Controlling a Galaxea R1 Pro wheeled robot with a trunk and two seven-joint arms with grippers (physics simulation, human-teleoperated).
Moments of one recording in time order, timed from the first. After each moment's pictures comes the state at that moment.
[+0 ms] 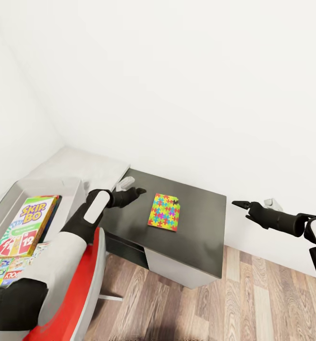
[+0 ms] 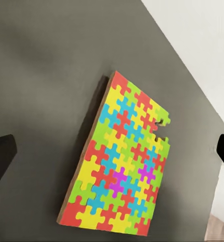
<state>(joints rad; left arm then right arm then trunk) -1.01 -0.03 -0.17 -0.81 0.90 0.72 0.14 -0.57 -0.38 -0.20 -1.48 -1.28 1.04 -0.27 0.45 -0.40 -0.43</state>
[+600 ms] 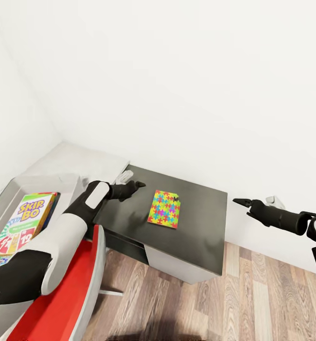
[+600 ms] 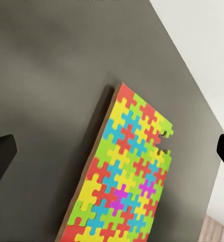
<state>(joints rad) -1.17 -0.02 -0.17 -0.55 0.90 0.70 0.03 -0.57 -0.39 -0.20 -1.52 -1.29 1.04 -0.27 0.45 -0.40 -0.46</state>
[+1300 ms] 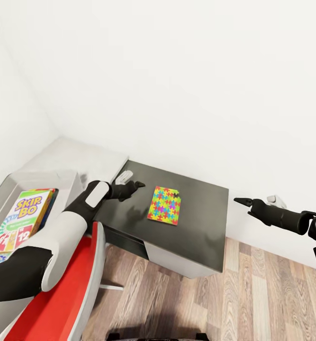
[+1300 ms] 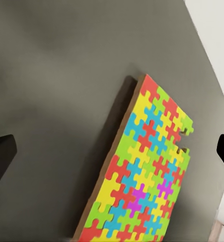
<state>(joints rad) -1.19 -0.02 -0.17 -0.50 0.90 0.69 0.02 -0.57 -0.39 -0.21 -1.53 -1.29 1.04 -0.27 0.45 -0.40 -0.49</state>
